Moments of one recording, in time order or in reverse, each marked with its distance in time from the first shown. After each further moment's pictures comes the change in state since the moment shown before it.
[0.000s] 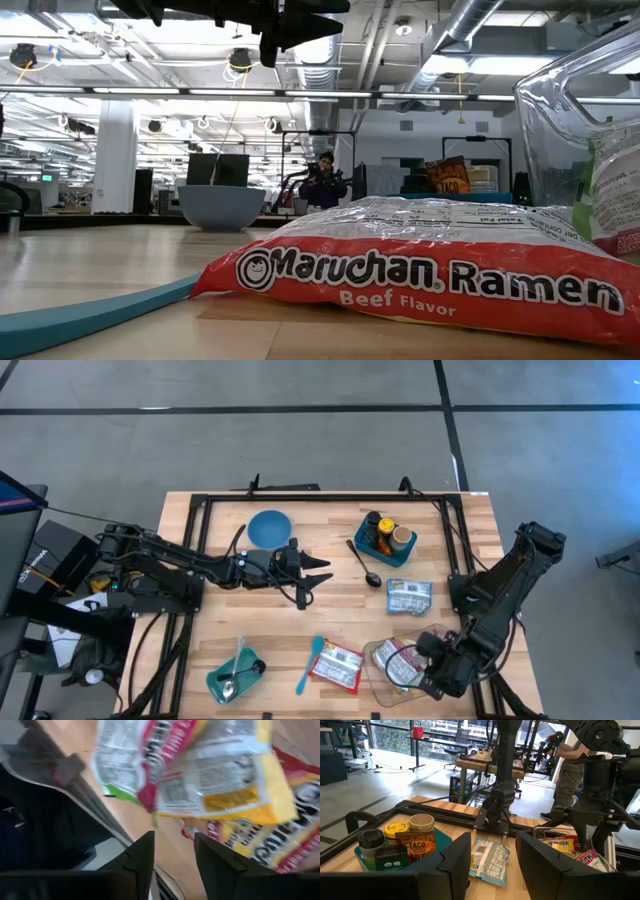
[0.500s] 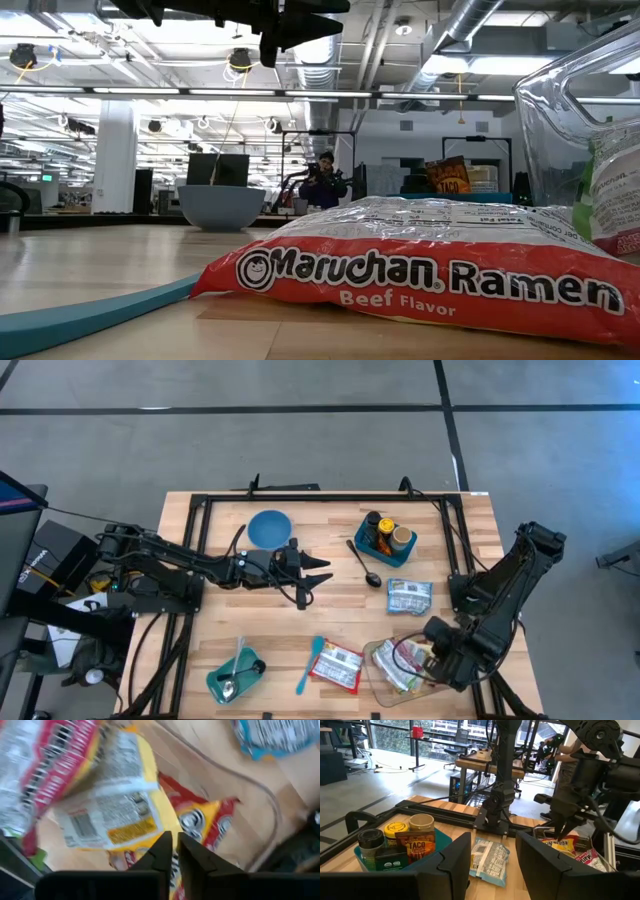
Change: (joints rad) left arm 0.000 0.000 0.000 0.000 0.001 0.000; right arm 0.021 0.000 0.001 -0.288 0.133 0.057
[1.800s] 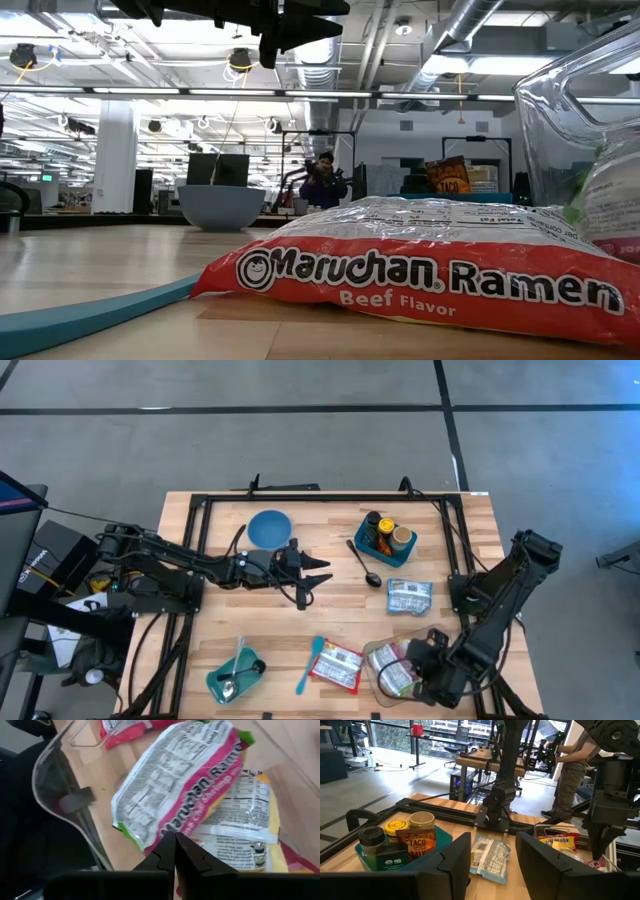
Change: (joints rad) left arm 0.000 0.000 0.000 -0.012 -0.002 0.000; right arm -0.021 0.101 0.075 0.296 0.104 -0.319
